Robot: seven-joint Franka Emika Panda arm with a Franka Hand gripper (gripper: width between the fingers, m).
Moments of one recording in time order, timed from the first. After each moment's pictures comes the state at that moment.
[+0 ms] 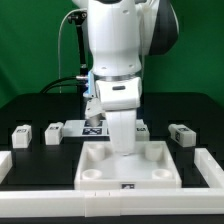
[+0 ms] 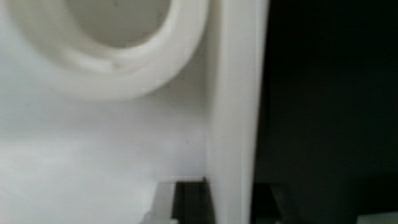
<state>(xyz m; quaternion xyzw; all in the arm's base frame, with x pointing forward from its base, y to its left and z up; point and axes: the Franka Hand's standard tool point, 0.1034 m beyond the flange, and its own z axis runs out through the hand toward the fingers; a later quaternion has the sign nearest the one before) 0.474 0.034 0.008 -0.70 -0.71 0.00 0.06</state>
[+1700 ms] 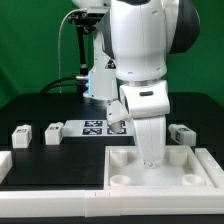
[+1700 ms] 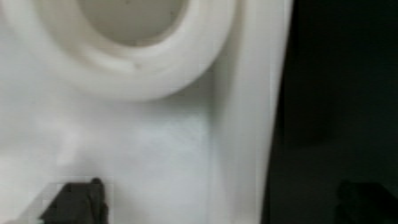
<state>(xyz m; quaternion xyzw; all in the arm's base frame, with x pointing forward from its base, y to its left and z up) 0.495 0.056 0.009 -0.70 -0.71 0.01 0.08</state>
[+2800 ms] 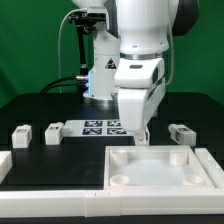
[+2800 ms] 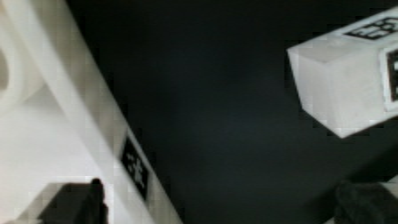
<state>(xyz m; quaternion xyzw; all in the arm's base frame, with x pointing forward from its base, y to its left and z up) 0.463 0.061 0.044 -0.84 -0.54 0.02 0.05</state>
